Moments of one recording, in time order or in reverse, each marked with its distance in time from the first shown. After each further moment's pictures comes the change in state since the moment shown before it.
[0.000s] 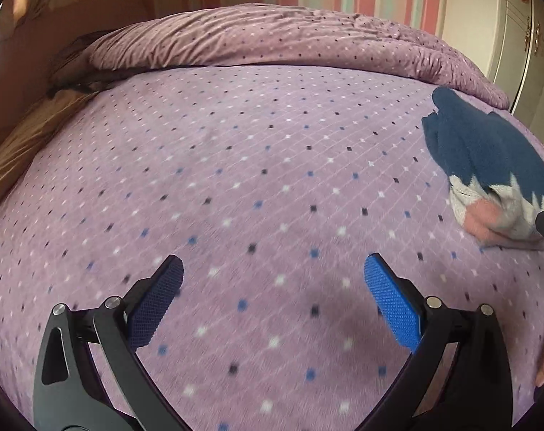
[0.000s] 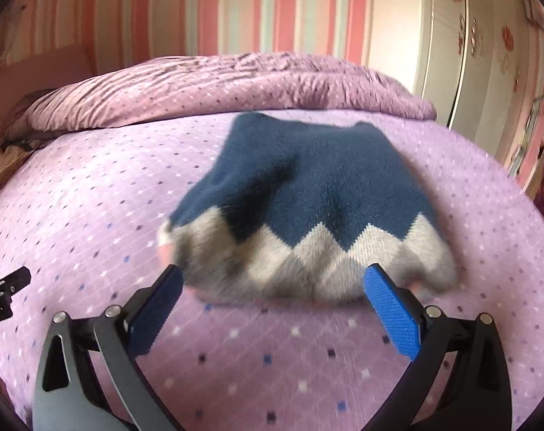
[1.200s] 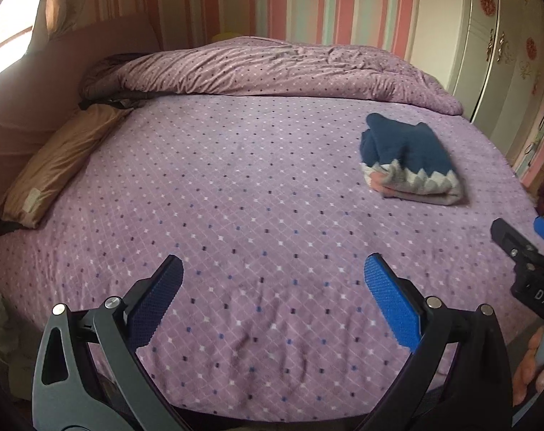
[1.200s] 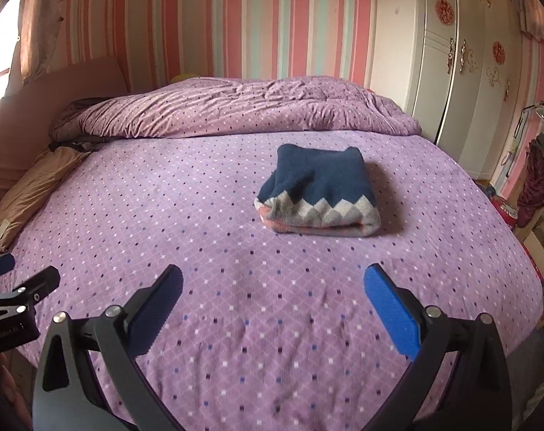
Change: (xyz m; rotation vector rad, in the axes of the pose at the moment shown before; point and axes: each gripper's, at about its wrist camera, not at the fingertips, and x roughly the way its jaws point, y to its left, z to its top) left arm -0.289 0.035 -0.060 0.017 -0.020 -0.064; right arm -0.293 0.041 -0.020 0.000 0.012 0.039
